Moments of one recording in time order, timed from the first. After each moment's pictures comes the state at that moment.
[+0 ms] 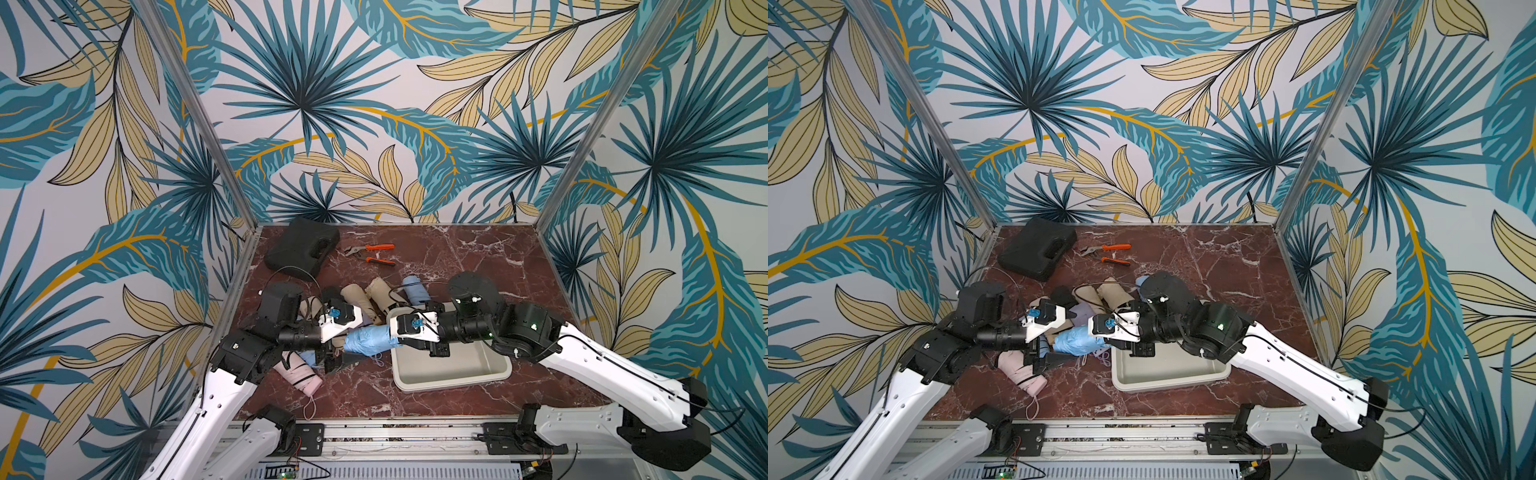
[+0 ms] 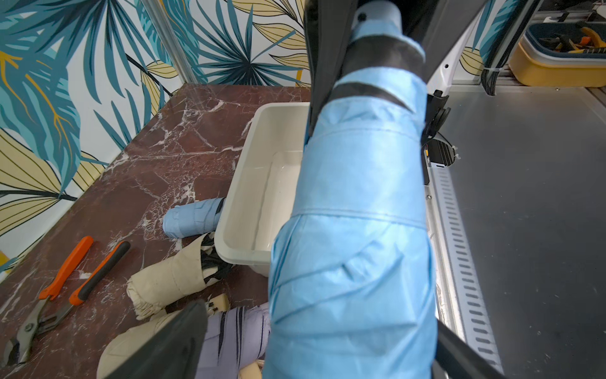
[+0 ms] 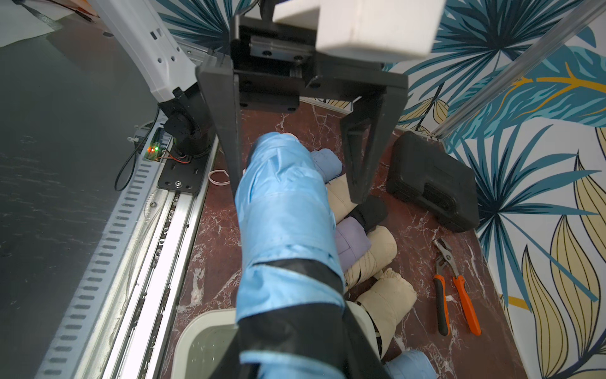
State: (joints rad) left arm -0.38 0.80 0.96 -0.83 0.82 0.62; right arm 0.99 1.21 1.33 -0.70 -0.29 -0.60
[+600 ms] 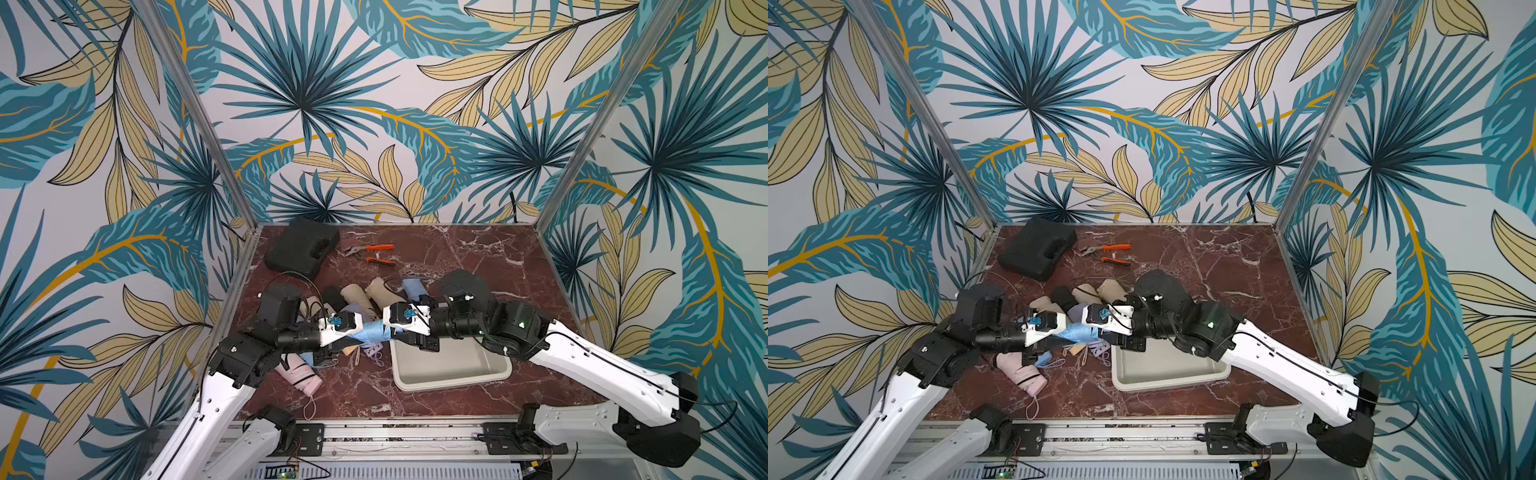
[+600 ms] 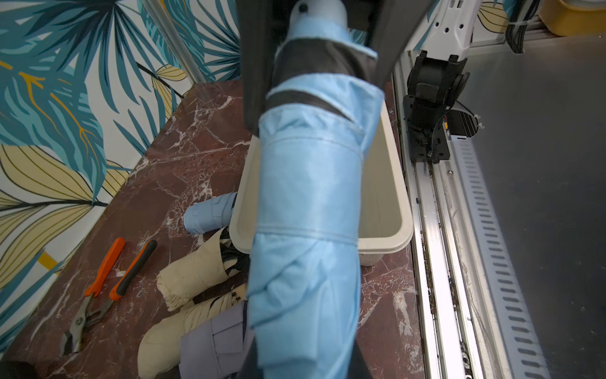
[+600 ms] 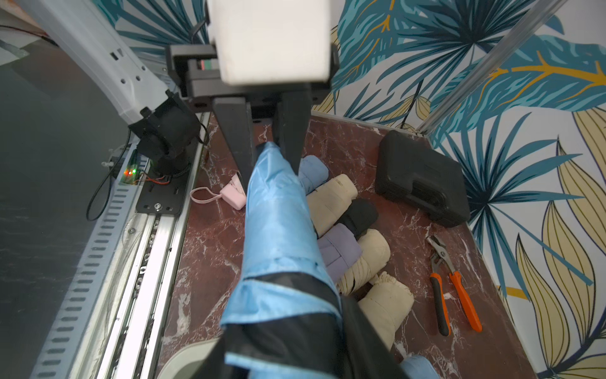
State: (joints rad) left arm -0.39 0.78 0.95 -0.84 0.75 0.71; right arm 0.99 1.22 1.28 -0.57 -0.24 -0.53
